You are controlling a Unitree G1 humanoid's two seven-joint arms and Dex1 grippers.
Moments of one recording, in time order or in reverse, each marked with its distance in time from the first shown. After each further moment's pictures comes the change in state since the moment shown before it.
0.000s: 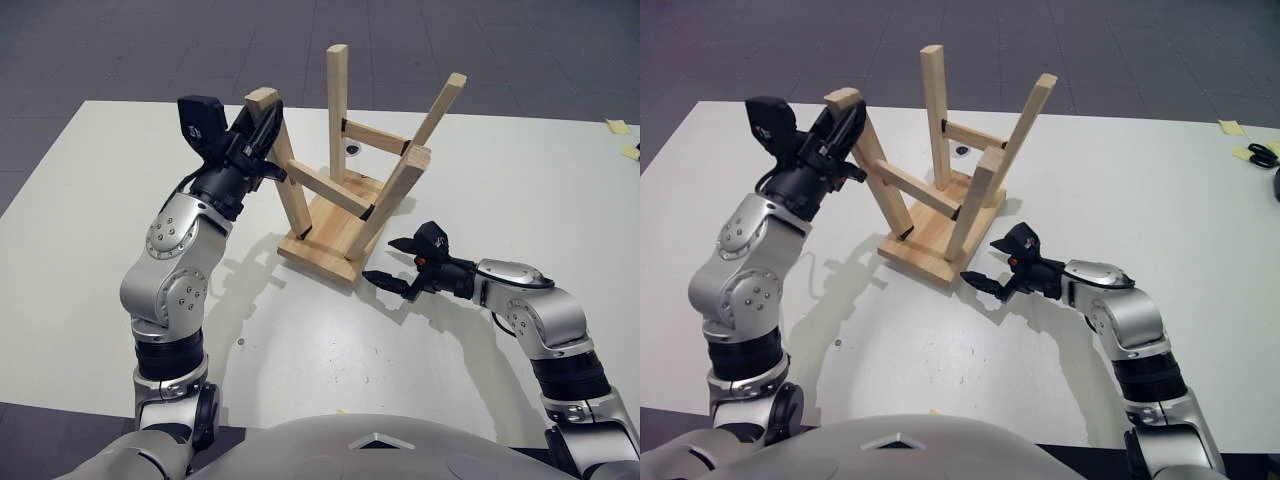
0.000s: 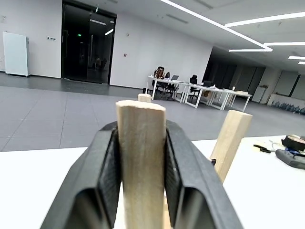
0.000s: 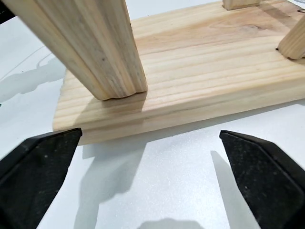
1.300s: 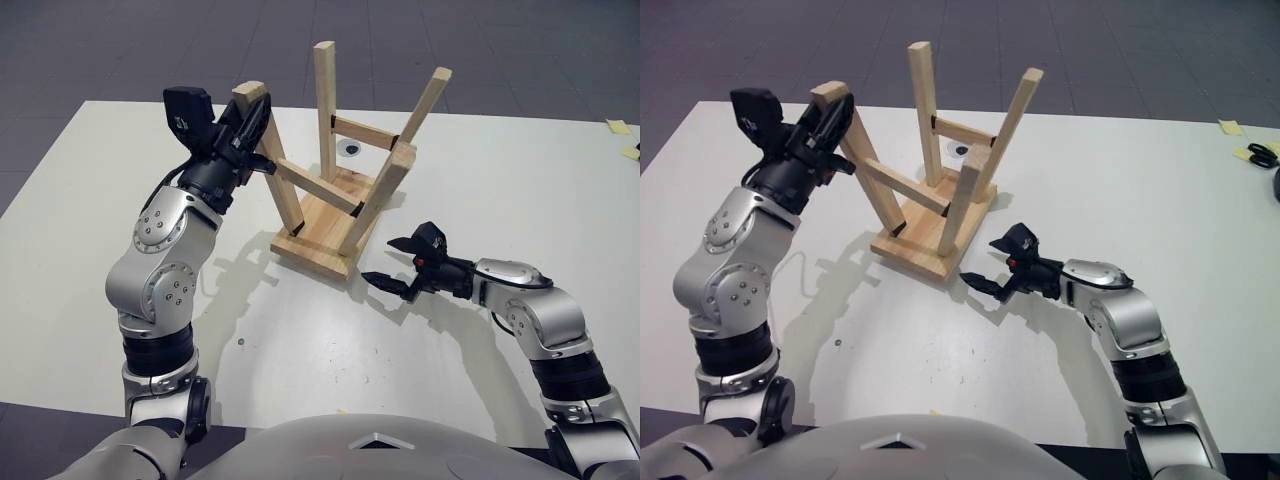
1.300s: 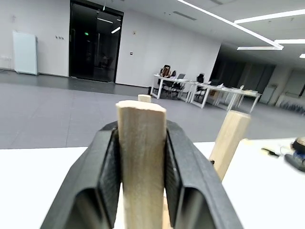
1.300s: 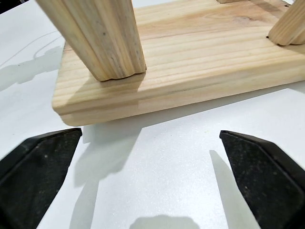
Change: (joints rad) left arm -0.007 0.040 0.022 -0.002 -0.051 -0.007 0.035; right arm -0.003 -0.002 0.013 0.000 -0.030 -0.005 0.001
